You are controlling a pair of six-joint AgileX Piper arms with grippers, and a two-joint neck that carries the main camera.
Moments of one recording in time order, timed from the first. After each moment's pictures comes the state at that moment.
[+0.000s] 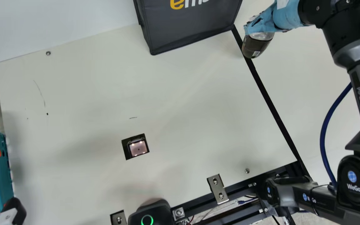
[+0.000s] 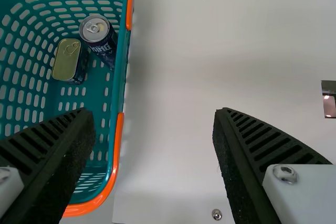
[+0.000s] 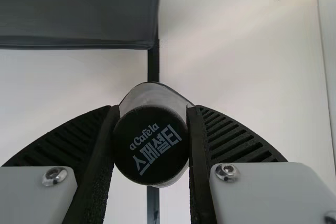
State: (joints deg) left arm -2.0 34.1 -46.5 4.0 69.9 -2.1; right arm -13.5 86.7 -81.0 1.4 52.4 -17.1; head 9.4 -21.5
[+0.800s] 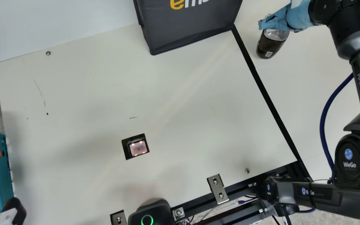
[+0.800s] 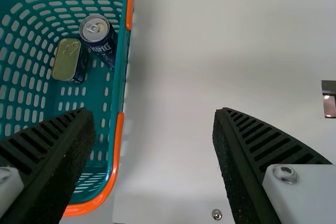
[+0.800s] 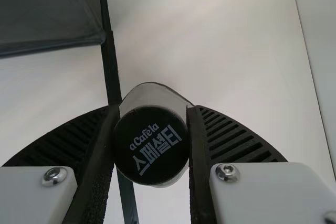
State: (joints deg) left arm -2.0 34.1 -46.5 4.0 69.9 -2.1; right arm -19.4 90.6 -79.4 0.3 47.8 -13.8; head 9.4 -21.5
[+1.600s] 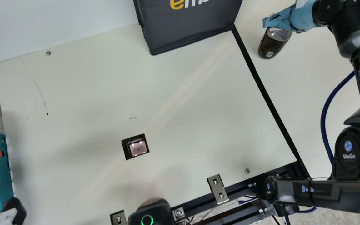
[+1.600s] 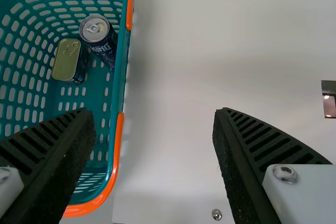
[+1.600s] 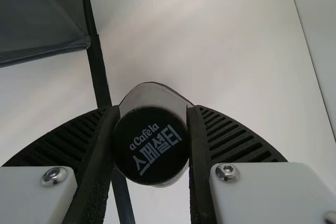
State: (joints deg) left arm -2.0 34.1 -46.5 4.0 69.9 -2.1; right arm -21.9 92.2 -78.9 1.8 45.8 -13.2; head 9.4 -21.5
